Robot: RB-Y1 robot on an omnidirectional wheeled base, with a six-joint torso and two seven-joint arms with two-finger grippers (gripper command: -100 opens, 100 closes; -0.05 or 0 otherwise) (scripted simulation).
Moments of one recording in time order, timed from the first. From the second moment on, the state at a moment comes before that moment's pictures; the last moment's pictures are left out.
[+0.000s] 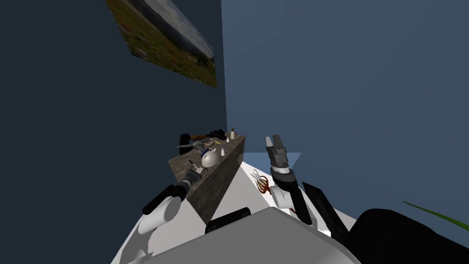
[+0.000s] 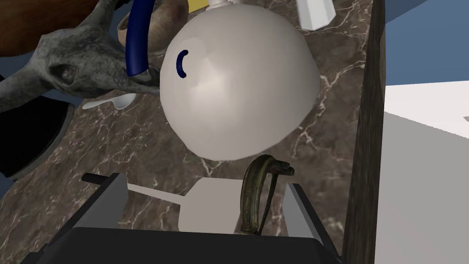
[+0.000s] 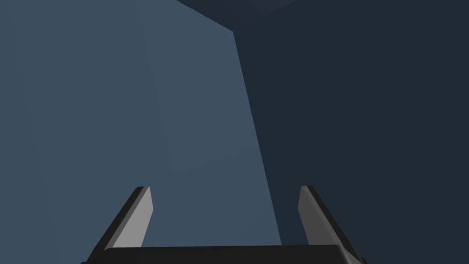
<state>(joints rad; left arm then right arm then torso) 0.22 0.15 0.04 -1.93 0.54 0.59 0.59 0.52 -0.05 -0.06 -2.39 0.10 -0.62 0.11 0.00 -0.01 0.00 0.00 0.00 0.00</state>
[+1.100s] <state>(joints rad) 0.22 0.16 0.04 -1.86 0.54 0.61 0.59 0.52 -0.05 -0.06 -2.39 0.10 -0.62 0.11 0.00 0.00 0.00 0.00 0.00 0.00</state>
